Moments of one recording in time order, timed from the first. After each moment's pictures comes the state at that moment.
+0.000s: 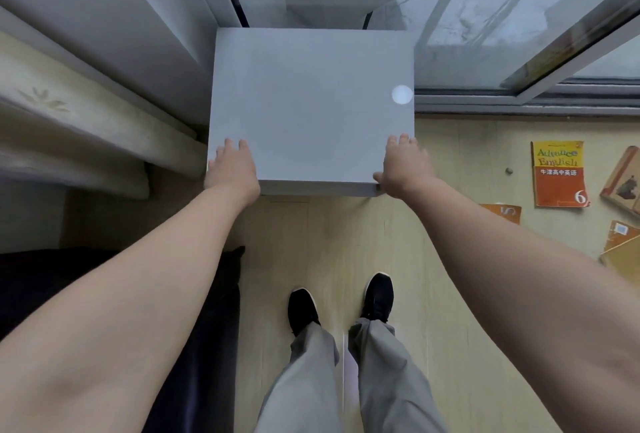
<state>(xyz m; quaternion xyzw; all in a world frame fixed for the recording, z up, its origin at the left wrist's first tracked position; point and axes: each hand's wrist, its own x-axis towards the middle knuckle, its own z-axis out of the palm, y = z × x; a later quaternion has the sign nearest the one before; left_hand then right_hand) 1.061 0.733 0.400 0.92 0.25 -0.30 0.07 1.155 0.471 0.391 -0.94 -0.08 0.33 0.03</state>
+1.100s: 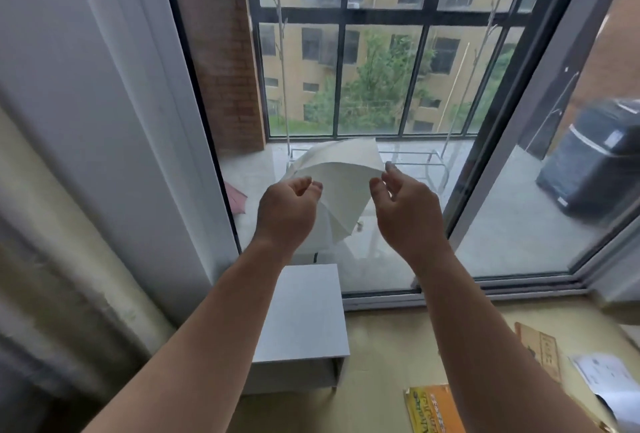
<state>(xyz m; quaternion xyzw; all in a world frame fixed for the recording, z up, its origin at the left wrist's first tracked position) 1.050 0.572 0.930 0.78 0.15 0.16 0.59 1.073 0.400 0.940 -0.90 -0.07 -0.15 0.41</state>
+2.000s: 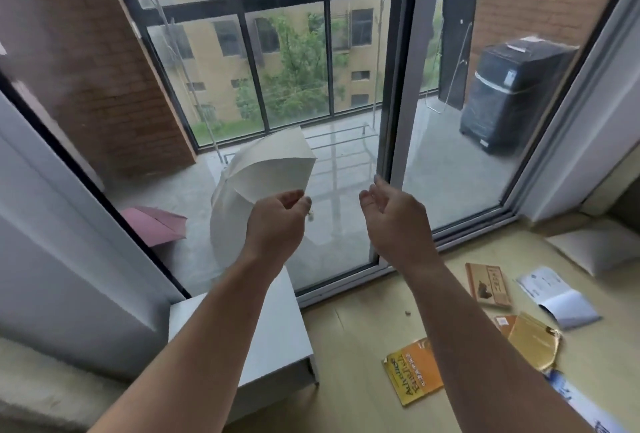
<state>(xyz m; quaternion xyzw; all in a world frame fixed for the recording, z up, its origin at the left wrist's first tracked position) 1.107 0.442 0.906 0.79 0.08 0.05 0.60 1.082 0.263 0.906 -0.88 0.04 -0.15 0.45</state>
